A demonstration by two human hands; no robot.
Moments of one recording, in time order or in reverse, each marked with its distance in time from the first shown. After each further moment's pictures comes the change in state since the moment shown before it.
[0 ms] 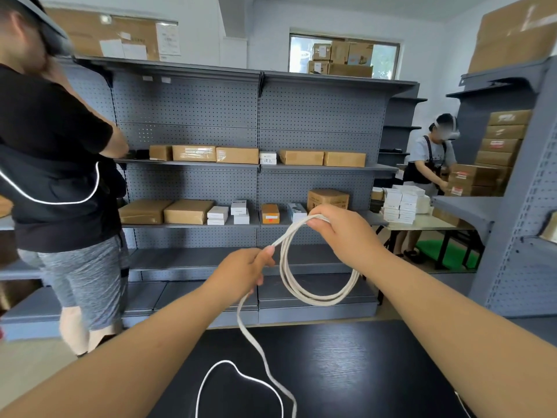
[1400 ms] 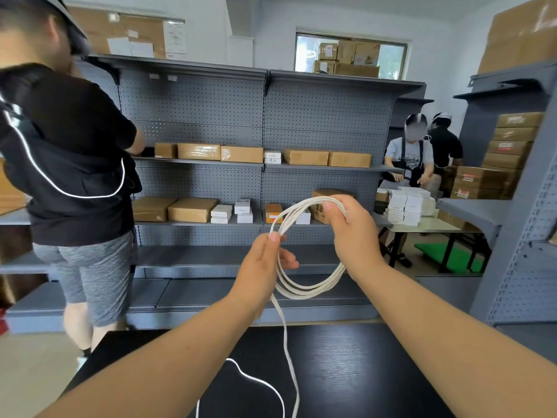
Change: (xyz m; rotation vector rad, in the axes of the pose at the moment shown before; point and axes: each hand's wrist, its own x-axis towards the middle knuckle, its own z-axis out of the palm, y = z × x) left_hand -0.003 0.017 0.035 -0.680 0.231 0.030; right_hand 0.001 -0.006 0.018 0.432 0.369 0.119
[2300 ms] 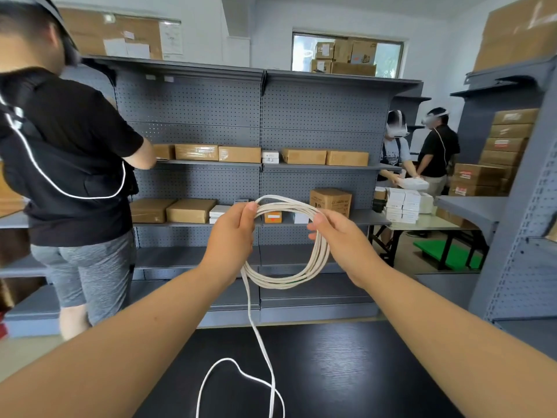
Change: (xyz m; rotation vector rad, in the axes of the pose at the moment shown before) left_hand 0.034 0.028 -0.035 0.208 0.043 0.200; right_hand -0.007 0.009 -0.001 0.188 -0.333 0.268
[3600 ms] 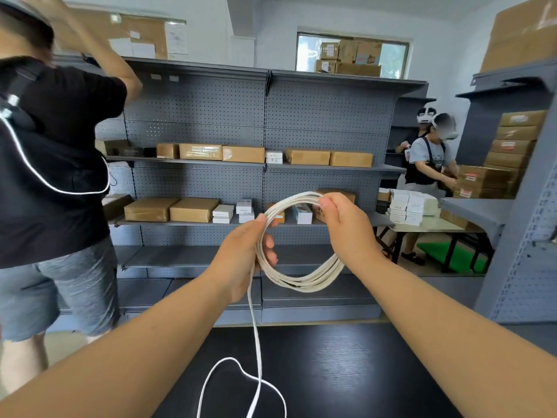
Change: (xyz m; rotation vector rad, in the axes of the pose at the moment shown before) left_hand -0.019 0.006 0.007 -0.443 -0.162 -0.311; right_hand 0.008 -0.019 0.002 -0.362 0.228 -0.281
